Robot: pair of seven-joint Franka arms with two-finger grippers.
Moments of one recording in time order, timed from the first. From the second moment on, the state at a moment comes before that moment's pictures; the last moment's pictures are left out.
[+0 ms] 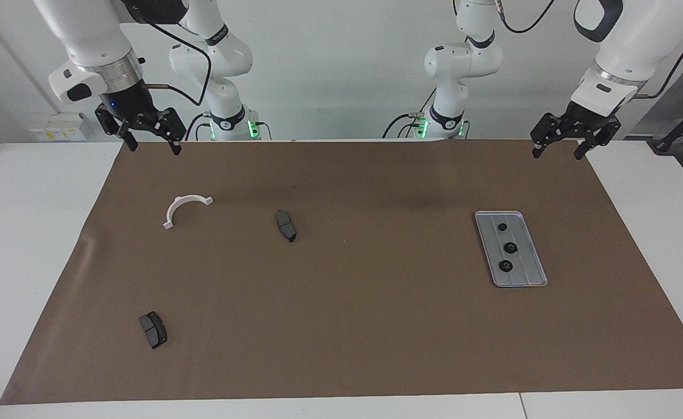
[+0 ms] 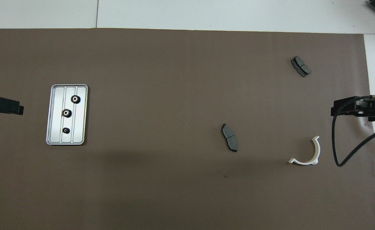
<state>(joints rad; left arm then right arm) 0.03 -0.08 -0.02 -1.69 -0.03 1.63 0.12 0.07 -0.11 -0.06 -1.70 0.00 1.60 0.17</state>
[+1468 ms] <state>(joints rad) 0.03 0.00 -0.04 -1.69 -0.03 1.63 0.12 0.07 -0.11 -0.06 -1.70 0.00 1.60 0.17</state>
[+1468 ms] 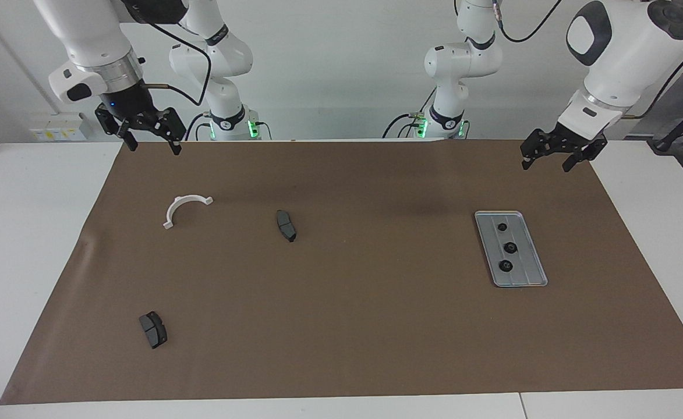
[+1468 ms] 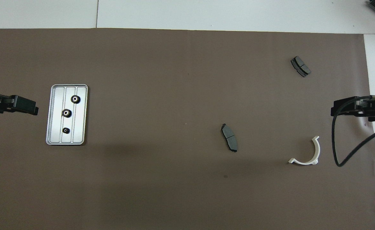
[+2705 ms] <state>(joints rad) 0.05 0.19 -0.03 -1.84 -0.04 2.05 0.15 0.07 -0.11 -0.06 -1.70 0.00 1.60 0.17</state>
